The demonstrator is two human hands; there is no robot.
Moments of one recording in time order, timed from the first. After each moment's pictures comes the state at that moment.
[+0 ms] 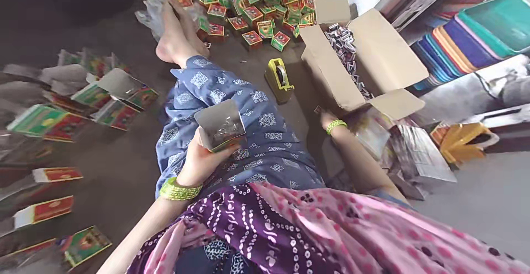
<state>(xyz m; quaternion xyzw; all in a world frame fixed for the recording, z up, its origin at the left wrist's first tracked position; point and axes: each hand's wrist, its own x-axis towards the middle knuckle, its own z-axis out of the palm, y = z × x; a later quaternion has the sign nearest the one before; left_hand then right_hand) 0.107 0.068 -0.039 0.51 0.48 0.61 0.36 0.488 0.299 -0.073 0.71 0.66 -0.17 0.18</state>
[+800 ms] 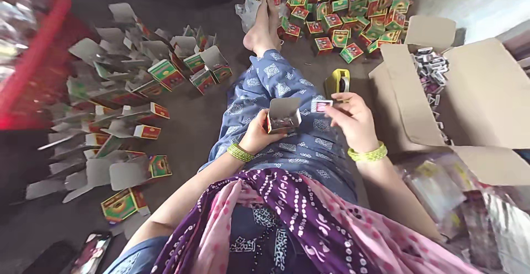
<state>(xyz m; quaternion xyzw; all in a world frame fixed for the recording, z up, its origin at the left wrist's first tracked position) 0.093 0.072 -0.073 0.48 0.55 0.59 0.34 0.318 0.213 0.040 0.36 0.73 -0.48 -0.34</state>
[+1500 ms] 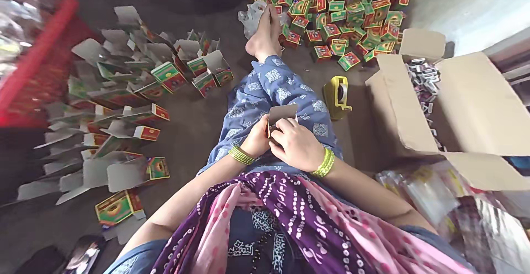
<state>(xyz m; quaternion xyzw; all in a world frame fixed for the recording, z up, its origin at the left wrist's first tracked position) 0.091 0.070 -0.074 0.50 0.57 0.56 0.33 0.237 0.141 0.022 0.11 0.99 -0.09 -0.07</state>
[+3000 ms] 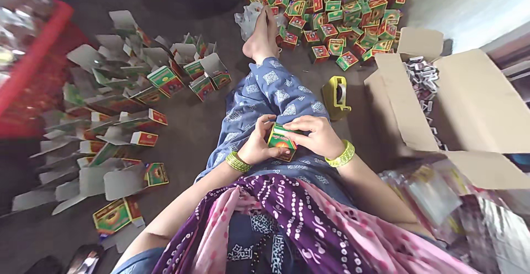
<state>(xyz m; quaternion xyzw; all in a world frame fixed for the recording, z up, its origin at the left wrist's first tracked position) 0.092 0.066 -0.075 0.53 0.44 0.62 0.37 0.268 0.195 0.014 0.10 0.88 -0.39 -0.25</state>
